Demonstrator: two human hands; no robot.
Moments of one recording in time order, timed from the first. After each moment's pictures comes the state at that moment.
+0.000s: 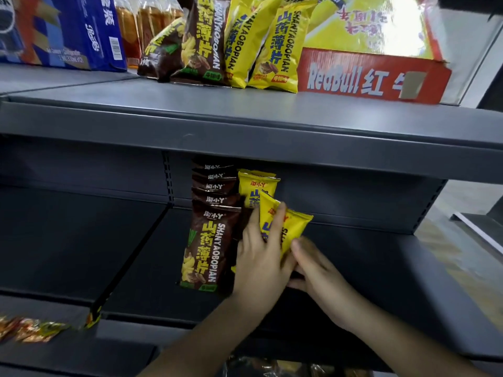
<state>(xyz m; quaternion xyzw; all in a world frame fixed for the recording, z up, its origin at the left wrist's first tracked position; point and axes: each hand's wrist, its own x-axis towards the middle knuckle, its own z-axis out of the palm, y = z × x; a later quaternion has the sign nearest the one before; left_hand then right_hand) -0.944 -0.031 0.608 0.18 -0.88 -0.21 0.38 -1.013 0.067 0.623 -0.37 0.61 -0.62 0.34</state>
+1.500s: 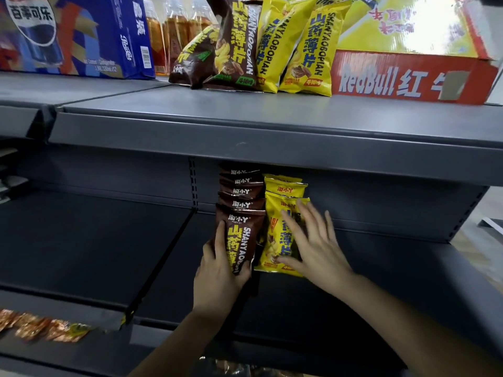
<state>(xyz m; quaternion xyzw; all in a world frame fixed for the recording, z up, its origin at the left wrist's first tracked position) -0.889 -0.134 0.546 0.35 -0.84 -0.24 0.33 -1.066 -0.010 0.586 -0.55 0.78 -0.13 -0.26</state>
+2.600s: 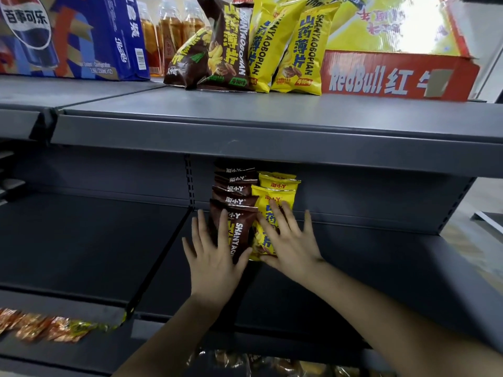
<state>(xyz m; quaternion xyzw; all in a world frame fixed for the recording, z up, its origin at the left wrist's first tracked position) -0.892 -0.133 0.563 0.35 -0.86 -0.03 0.36 -1.039 -0.034 0.590 -0.53 0.82 0.04 -0.21</state>
